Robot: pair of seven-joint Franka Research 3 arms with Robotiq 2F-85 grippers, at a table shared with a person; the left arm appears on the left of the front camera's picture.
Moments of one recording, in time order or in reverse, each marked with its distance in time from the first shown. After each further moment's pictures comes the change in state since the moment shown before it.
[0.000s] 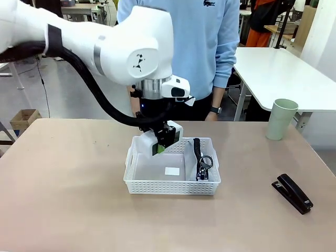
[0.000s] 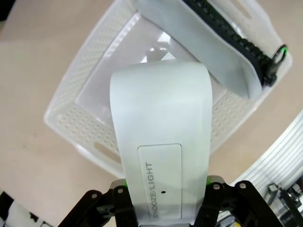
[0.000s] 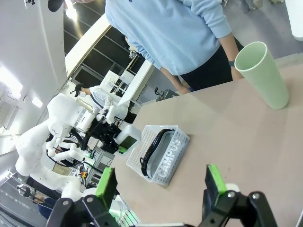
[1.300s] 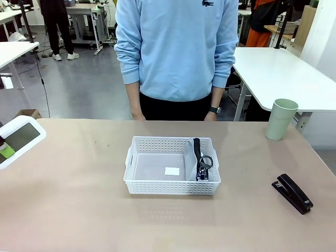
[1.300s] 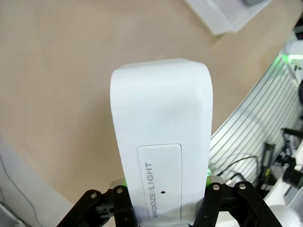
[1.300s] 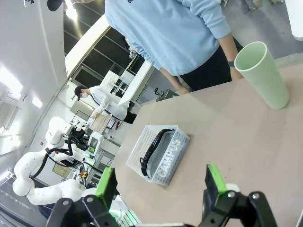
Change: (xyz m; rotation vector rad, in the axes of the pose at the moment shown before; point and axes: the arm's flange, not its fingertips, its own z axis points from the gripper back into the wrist) left arm -0.376 0.208 0.044 -0.265 -0.256 0.194; right arm 0.000 0.000 0.000 0.000 -0.001 -0.001
